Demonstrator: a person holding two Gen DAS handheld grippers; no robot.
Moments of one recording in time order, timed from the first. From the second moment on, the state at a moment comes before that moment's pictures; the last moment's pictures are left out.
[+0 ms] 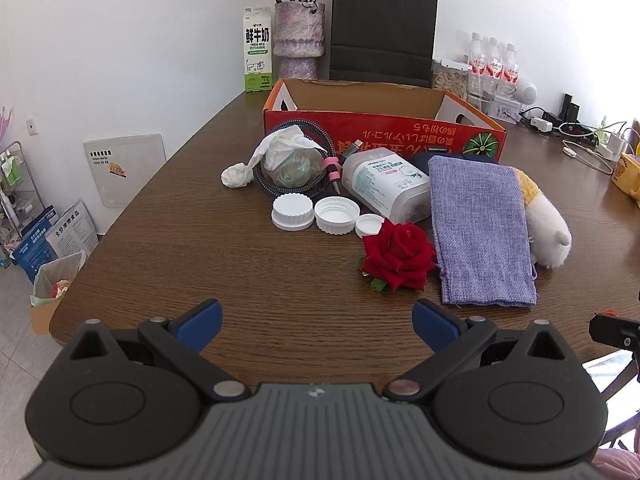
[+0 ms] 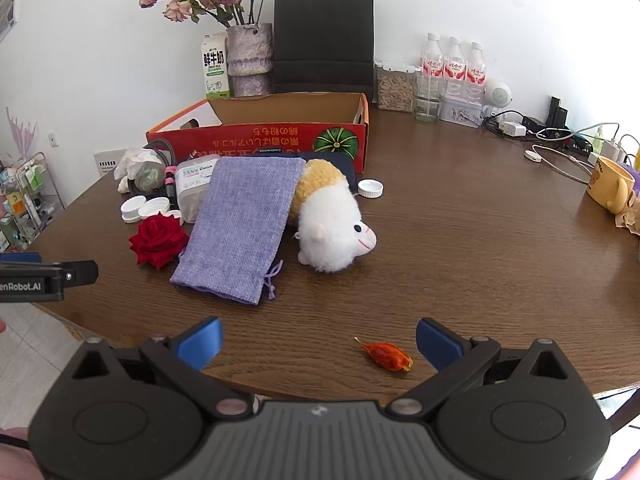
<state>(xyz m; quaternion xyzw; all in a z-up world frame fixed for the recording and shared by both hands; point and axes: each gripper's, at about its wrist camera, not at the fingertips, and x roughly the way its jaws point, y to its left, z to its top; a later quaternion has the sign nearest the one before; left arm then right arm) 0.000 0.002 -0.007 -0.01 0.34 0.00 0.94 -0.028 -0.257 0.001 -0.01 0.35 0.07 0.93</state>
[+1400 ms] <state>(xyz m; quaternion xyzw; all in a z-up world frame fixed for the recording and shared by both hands) 0.011 0.006 -0.027 -0.03 0.36 0.01 0.93 -0.035 -0.290 -0.044 0.00 0.31 0.05 0.95</state>
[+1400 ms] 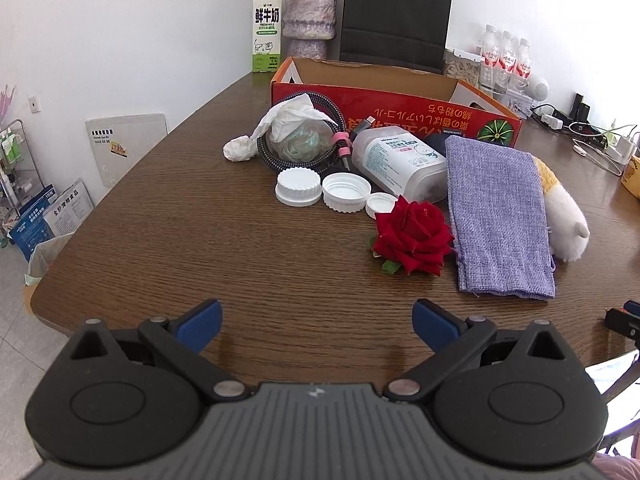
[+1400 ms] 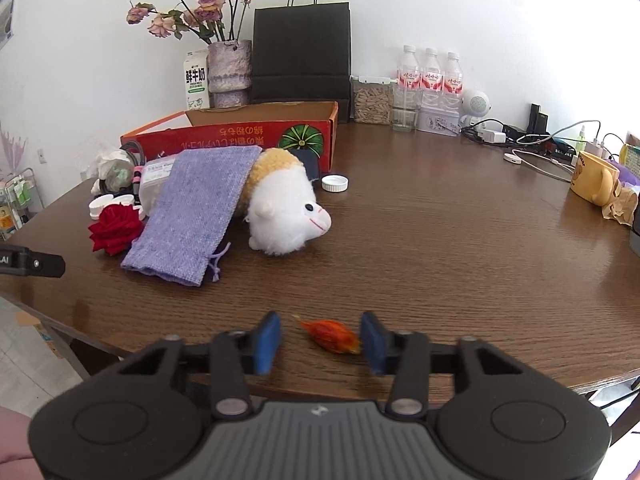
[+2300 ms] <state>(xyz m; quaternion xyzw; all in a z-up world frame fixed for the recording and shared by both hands) 0.059 -0.041 -0.024 0.02 0.30 -0.04 0.95 0.015 -0.249 -0.013 0.00 0.23 0.10 0.97</state>
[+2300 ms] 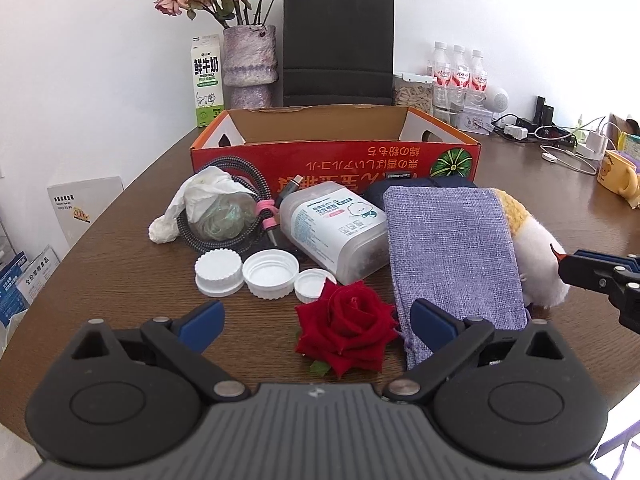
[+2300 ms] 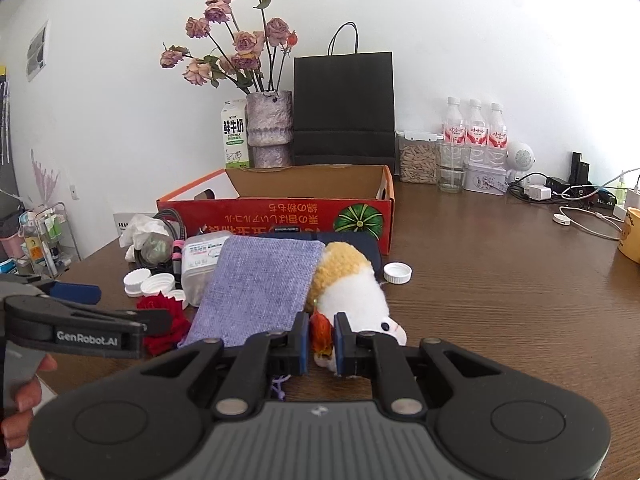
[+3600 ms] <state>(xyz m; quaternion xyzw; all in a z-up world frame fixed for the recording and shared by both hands) 0.114 -0.034 0.073 -0.06 0.16 -0.09 0.98 0.108 -0.229 0.049 0.02 0.14 0.12 0.98</state>
